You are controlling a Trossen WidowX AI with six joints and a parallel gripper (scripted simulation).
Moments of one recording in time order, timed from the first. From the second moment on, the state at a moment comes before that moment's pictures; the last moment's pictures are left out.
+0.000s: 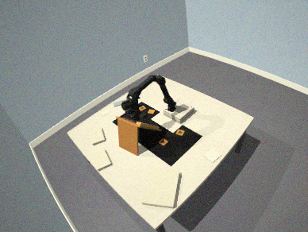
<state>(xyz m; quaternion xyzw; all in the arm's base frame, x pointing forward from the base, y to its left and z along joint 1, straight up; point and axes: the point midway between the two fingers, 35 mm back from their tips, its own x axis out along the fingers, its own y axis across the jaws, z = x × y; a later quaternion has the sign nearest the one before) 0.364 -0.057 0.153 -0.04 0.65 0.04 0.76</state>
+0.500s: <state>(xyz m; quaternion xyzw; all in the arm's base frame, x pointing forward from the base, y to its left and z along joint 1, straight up) 0.362 -0.052 0.154 -0.04 0.65 0.04 0.76</state>
